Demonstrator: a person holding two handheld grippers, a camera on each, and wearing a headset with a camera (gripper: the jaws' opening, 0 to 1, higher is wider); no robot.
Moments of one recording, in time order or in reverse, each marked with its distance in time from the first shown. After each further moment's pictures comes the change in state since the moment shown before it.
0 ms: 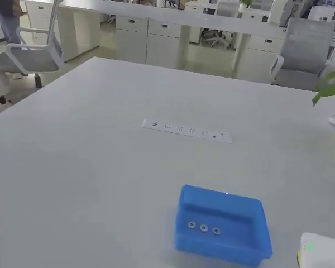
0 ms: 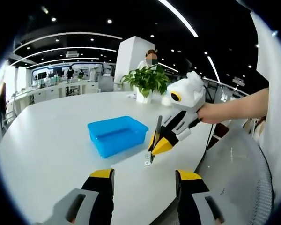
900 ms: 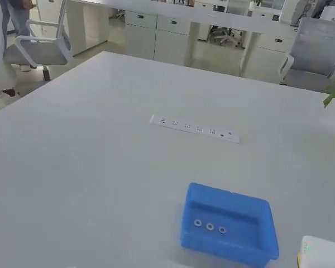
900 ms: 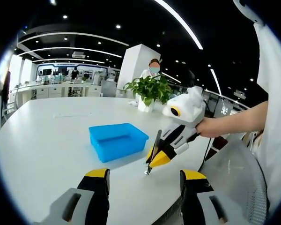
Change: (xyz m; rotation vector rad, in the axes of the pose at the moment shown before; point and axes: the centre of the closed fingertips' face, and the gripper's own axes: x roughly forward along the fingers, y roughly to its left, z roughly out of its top) left arm 0.000 0.001 0.007 -0.059 -0.049 -0.005; right arm 0.008 0.009 -0.003 -0.005 0.023 0.022
